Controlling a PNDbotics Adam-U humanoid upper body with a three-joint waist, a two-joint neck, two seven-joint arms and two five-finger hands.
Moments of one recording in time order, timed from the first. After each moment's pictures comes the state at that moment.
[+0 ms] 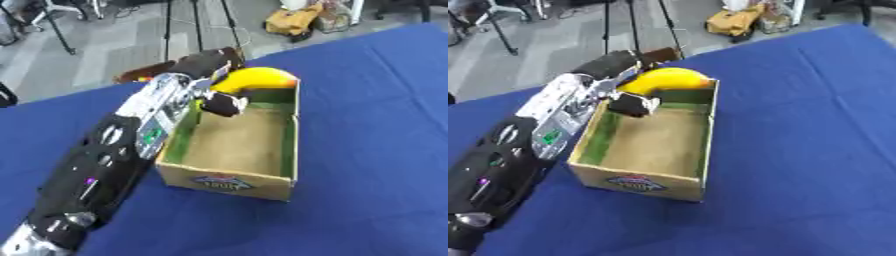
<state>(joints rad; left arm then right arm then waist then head) -1.12 0.21 -0.37 -1.16 -0.98 0.16 -0.39 -0.60 -0.60 -0.07 -1.99 0.50 -0.13 -0.55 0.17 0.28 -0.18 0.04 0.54</state>
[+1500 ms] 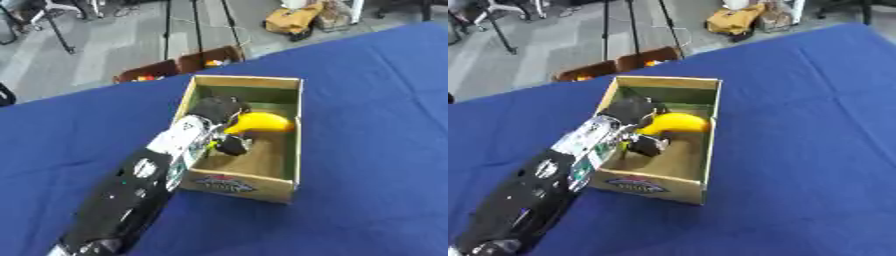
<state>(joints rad) -1.07 0.13 -0.39 -1.03 -1.11 0.13 -0.39 -0.61 -0.59 -0.07 -1.99 0.49 -0.14 -0.55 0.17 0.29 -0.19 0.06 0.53</state>
